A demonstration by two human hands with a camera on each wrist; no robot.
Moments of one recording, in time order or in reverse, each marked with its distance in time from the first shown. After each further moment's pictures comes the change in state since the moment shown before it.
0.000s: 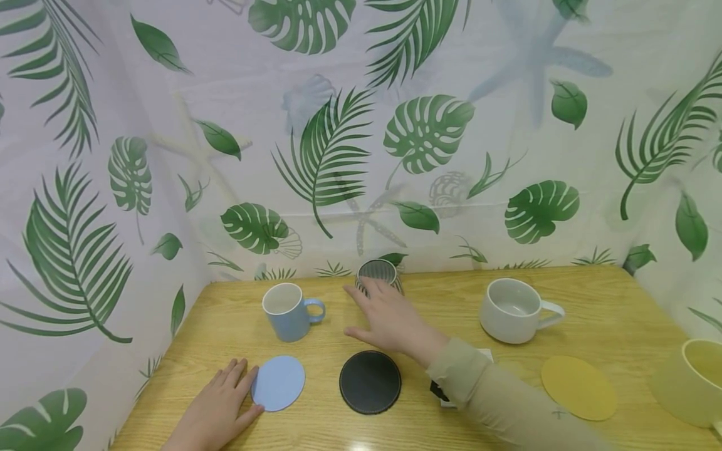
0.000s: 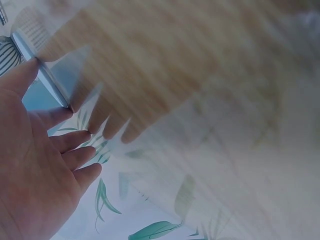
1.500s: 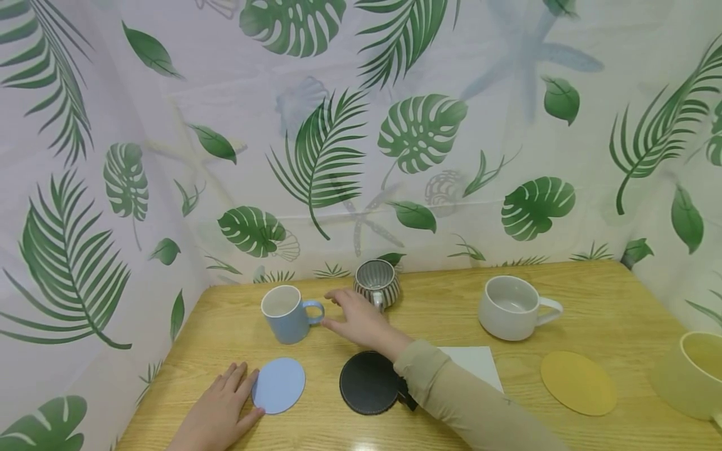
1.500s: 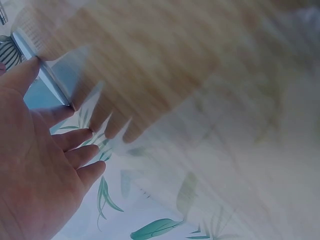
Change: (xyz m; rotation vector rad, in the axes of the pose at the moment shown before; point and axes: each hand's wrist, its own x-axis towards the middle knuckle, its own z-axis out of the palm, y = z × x) left_hand 0.000 0.000 0.000 -0.011 0.014 0.016; right_hand 0.037 -0.020 0.043 0.547 0.028 0.133
